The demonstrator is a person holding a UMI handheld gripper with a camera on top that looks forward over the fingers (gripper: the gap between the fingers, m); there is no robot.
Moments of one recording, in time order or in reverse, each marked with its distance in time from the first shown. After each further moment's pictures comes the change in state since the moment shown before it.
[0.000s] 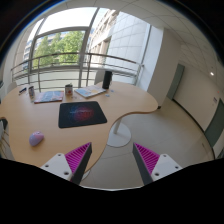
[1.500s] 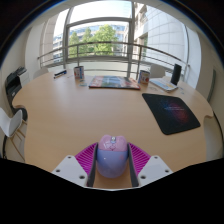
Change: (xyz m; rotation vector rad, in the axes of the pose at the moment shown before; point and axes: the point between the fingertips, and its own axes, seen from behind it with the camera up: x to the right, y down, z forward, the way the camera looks) arm -0.434 0.032 0.123 -0.032 -0.386 -0.100
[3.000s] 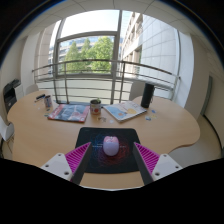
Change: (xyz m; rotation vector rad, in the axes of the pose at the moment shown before) arm 0.307 -0.142 -0.037 0.151 0.033 -0.020
